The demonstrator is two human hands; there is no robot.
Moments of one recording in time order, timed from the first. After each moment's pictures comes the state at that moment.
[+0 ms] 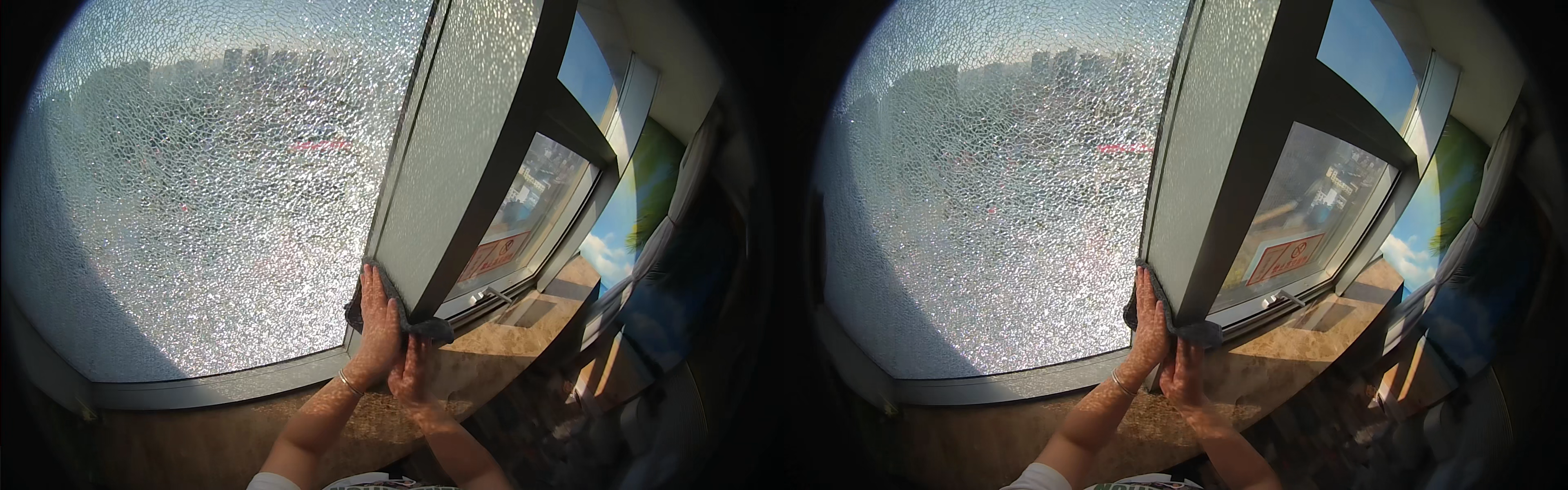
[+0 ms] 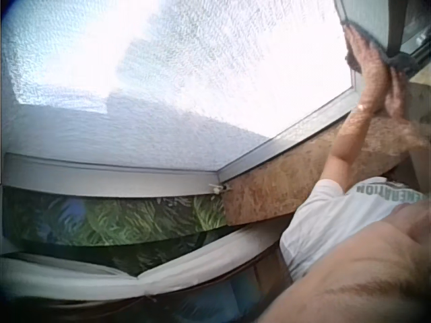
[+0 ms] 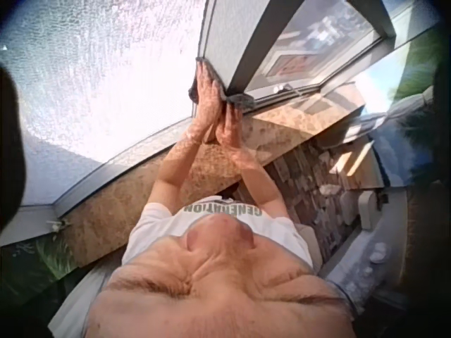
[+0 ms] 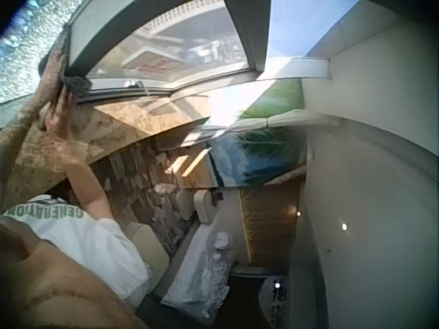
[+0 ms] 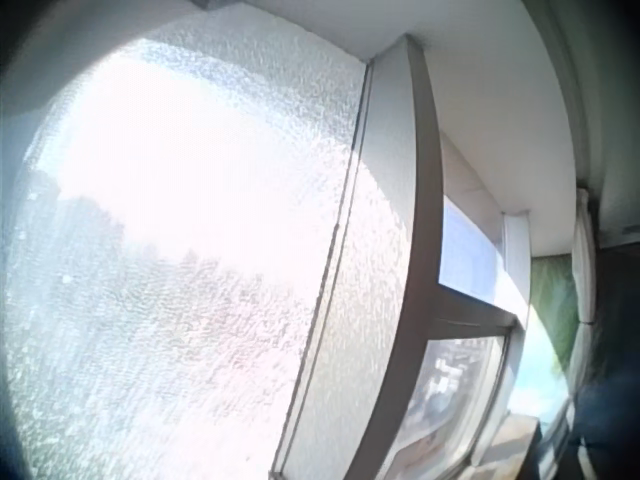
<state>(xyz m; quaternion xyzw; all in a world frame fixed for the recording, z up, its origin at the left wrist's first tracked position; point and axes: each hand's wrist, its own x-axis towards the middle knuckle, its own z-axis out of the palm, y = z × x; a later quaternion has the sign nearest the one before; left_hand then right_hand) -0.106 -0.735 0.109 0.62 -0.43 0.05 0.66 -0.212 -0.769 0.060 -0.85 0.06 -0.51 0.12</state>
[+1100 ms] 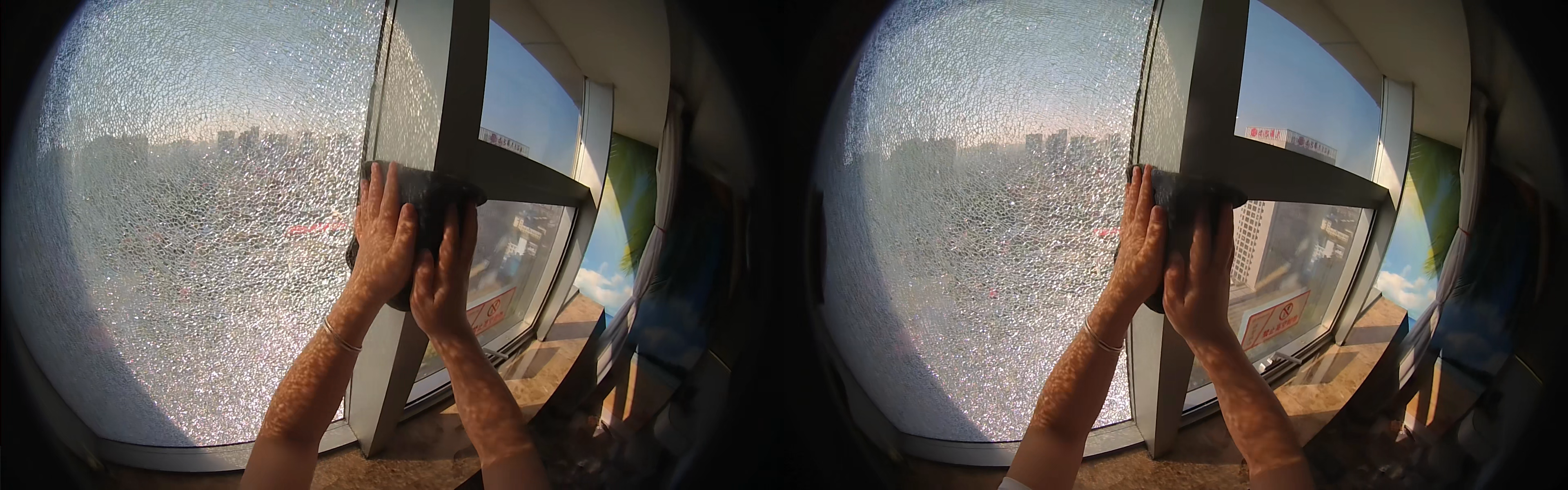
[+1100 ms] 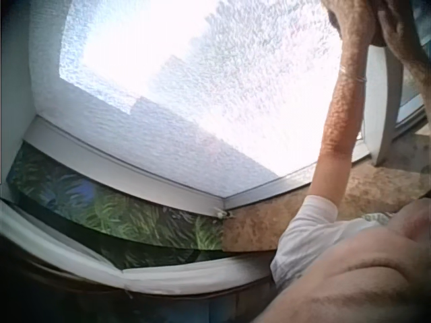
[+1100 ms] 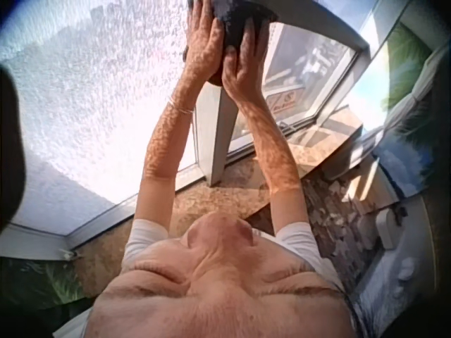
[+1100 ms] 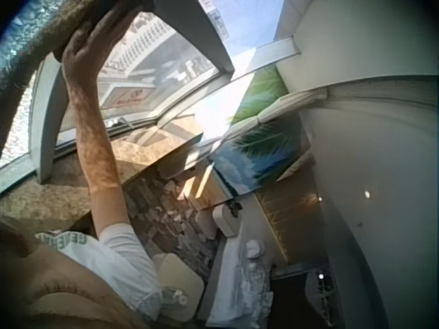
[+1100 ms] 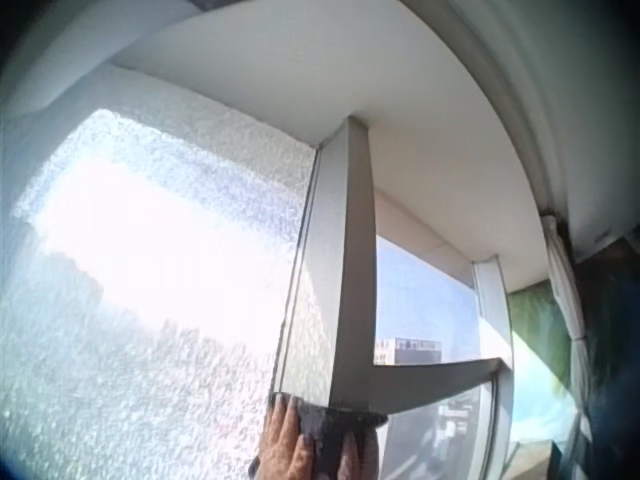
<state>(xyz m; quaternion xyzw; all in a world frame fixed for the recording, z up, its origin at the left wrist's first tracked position) -0.060 -0.766 0.351 0.51 -0.55 0.27 0.61 -0.151 -0.822 0.328 -0.73 -0.05 -0.69 0.04</state>
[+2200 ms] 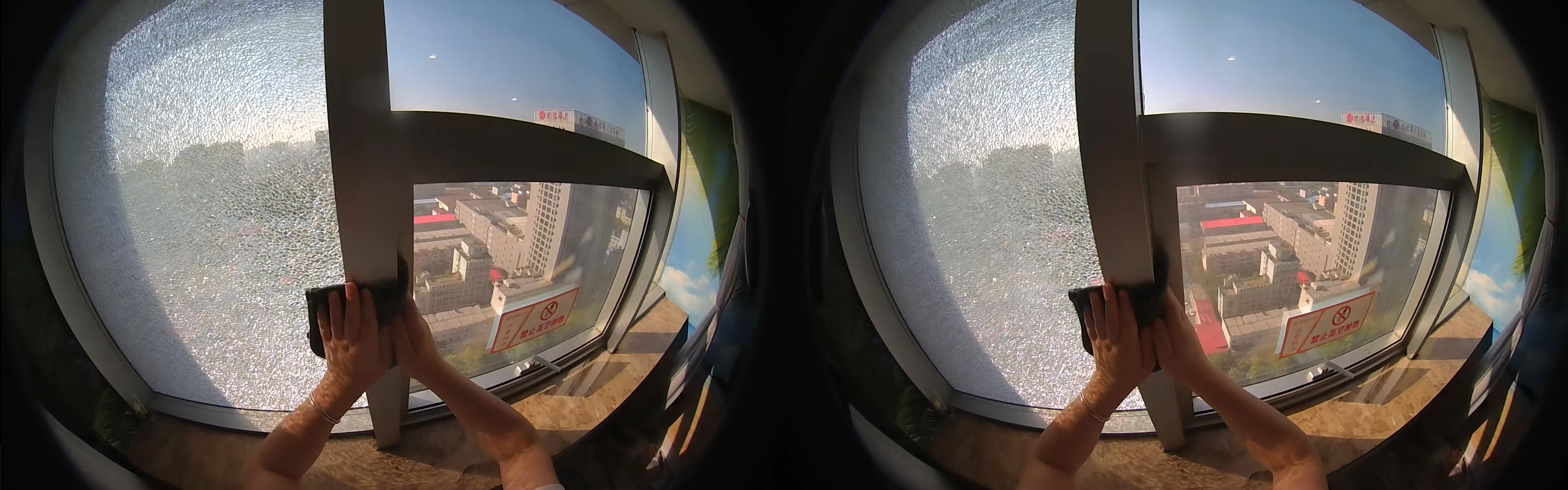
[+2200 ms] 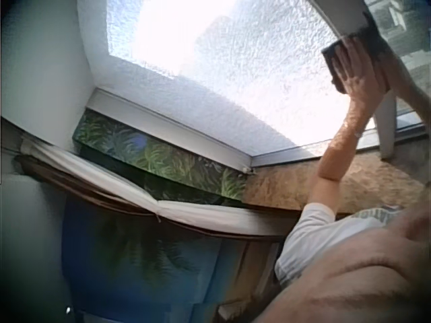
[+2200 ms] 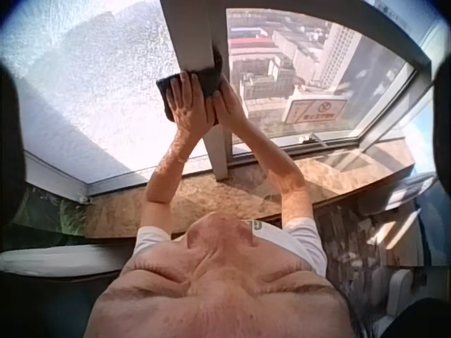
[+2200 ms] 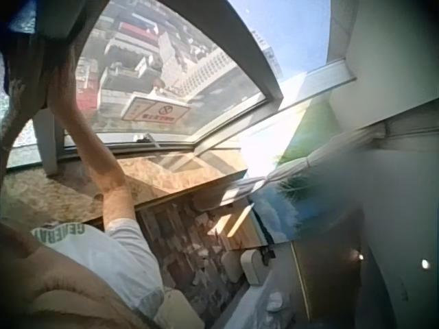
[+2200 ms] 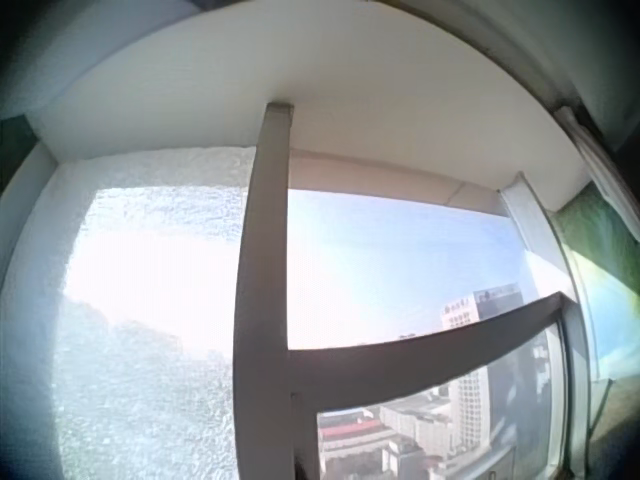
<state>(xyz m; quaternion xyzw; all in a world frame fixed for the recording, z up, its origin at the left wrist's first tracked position) -0.124 -0.734 0.231 0.72 -0.35 0.57 0.21 -0.159 -0.852 0.233 -0.73 -0.22 -0.39 0.52</state>
